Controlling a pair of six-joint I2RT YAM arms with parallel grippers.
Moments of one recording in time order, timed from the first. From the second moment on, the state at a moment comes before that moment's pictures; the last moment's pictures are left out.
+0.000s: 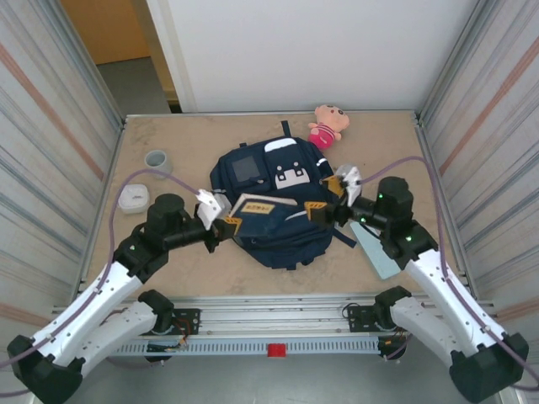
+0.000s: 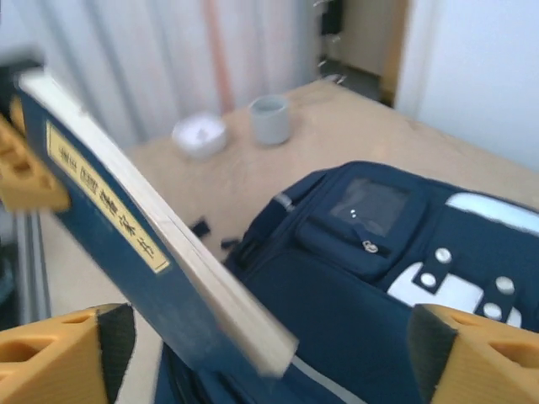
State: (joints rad) left arm -0.59 0.75 0.68 -0.32 0.44 0.05; right arm 0.37 0.80 0.70 -0.13 -0.59 0.09
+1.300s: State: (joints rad) left arm -0.41 1.05 0.67 0.31 0.92 -1.07; right arm 0.38 1.06 0.57 0.59 -1.04 1.28
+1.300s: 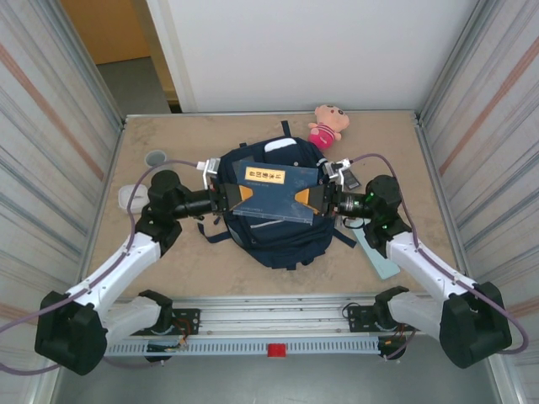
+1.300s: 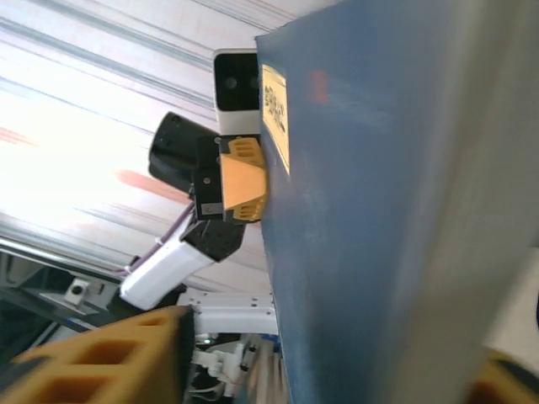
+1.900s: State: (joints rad) left arm -0.73 1.05 0.83 -0.35 0.19 -0.06; right arm -0.01 0.77 0.53 0.06 -0.71 1.14
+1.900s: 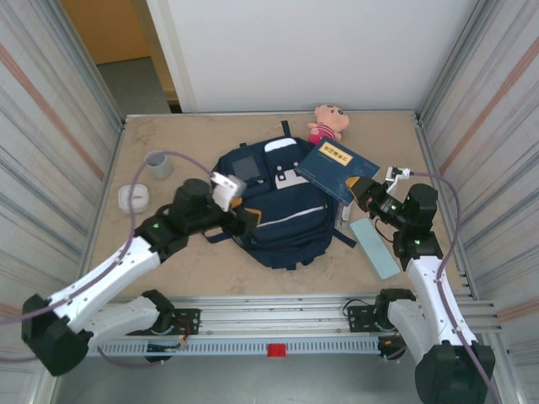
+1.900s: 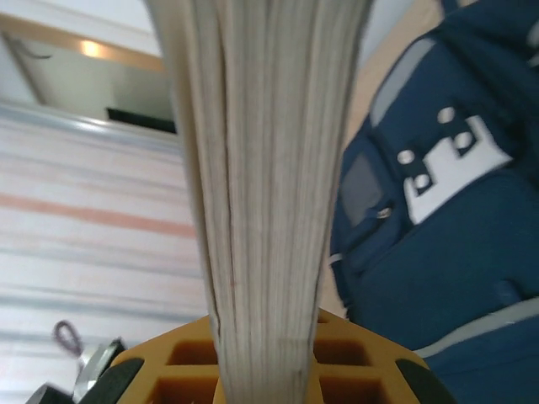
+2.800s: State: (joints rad) left arm -0.92 1.97 1.42 -0.40 0.14 0.34; right arm -0.24 0.77 0.53 -0.26 -0.48 0.96
